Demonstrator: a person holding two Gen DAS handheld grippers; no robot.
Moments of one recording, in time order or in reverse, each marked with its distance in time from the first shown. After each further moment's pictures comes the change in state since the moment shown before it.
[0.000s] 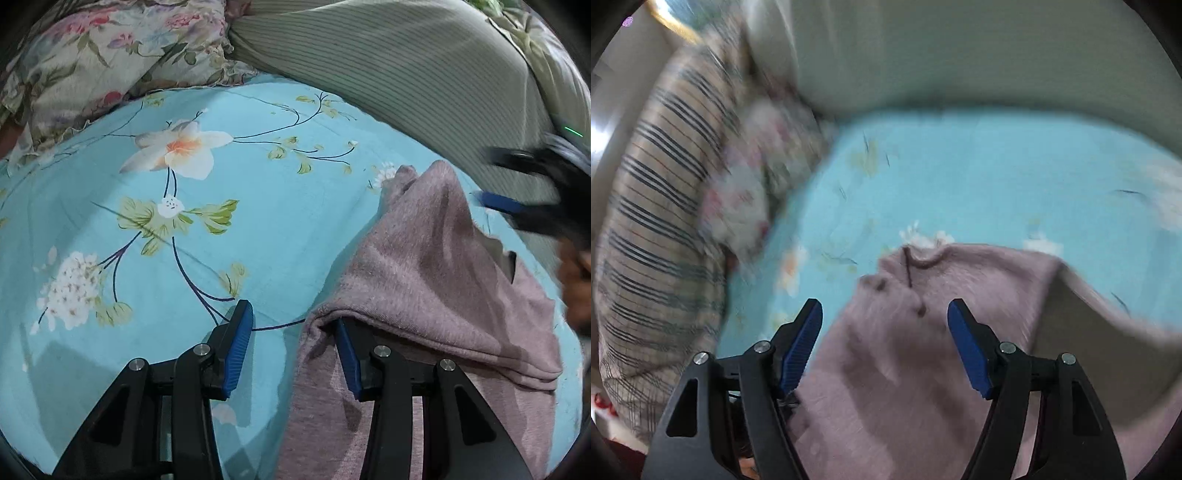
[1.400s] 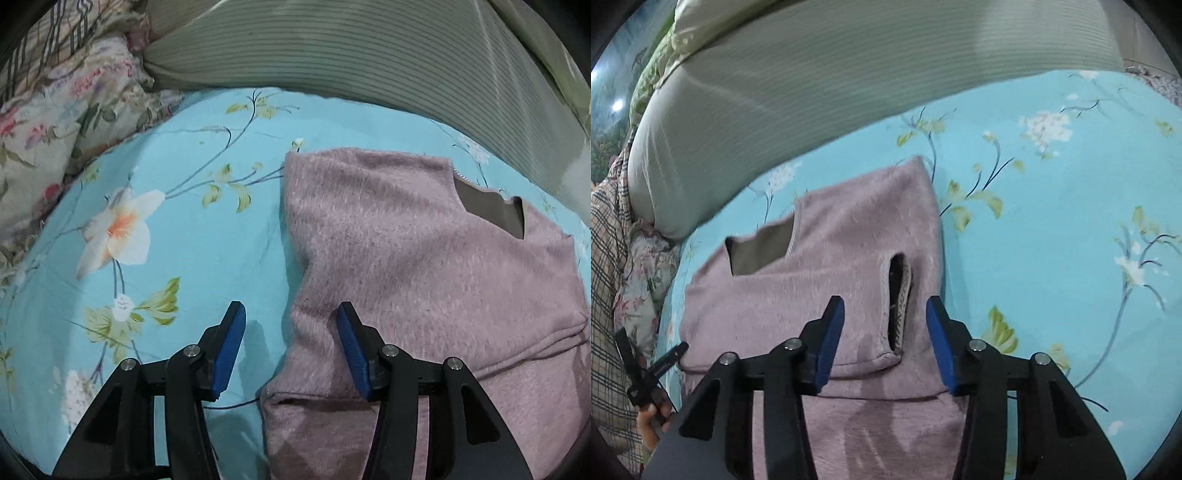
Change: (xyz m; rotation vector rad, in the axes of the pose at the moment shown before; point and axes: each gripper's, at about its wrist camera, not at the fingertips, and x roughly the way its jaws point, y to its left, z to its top) left arm 0.024 -0.056 0.042 0.310 0.070 0.076; right arm -0.212 -0.121 -0.305 0.483 -0.609 -0.512
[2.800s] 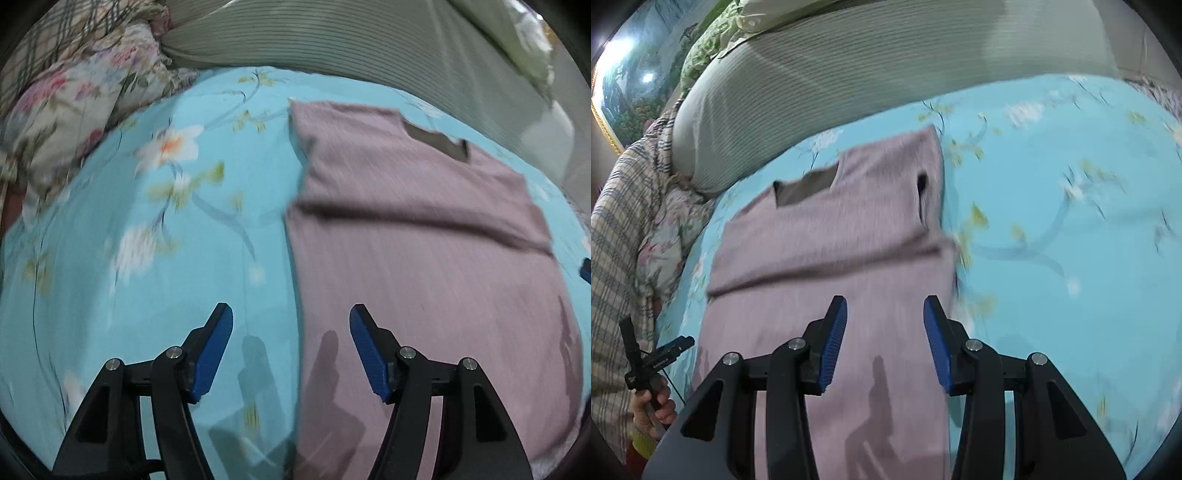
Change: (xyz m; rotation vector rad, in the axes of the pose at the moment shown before) left arm -0.109 0.024 -0.113 0.045 0.082 -0.092; right arm -0.124 -0.009 -0.106 -0.066 0.018 0.075
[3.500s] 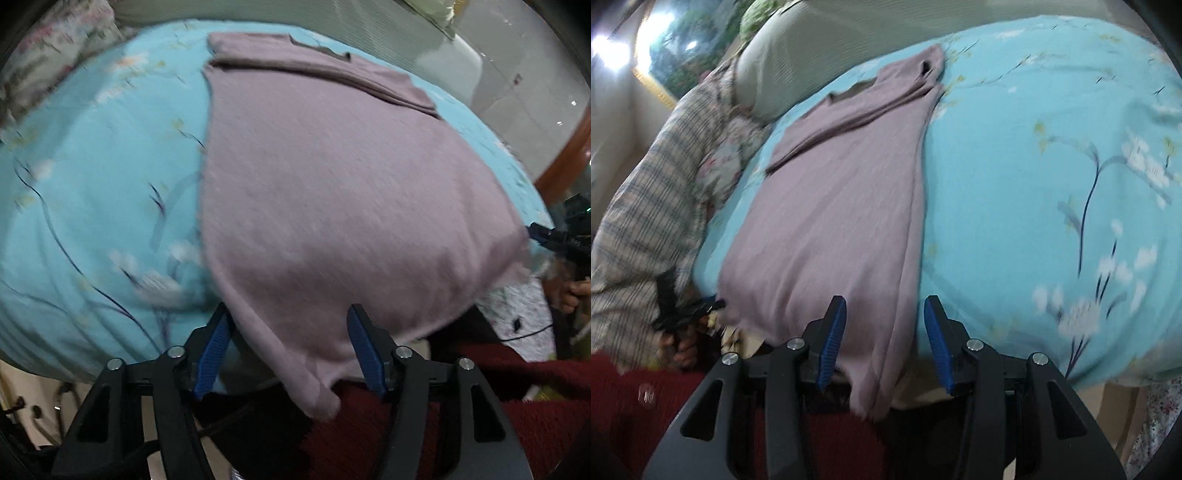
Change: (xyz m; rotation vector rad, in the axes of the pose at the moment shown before) left arm -0.072 -0.006 -0.182 0.151 0.144 -0.297; right arm -0.090 -0.047 -0.178 -0.096 0.215 0.223
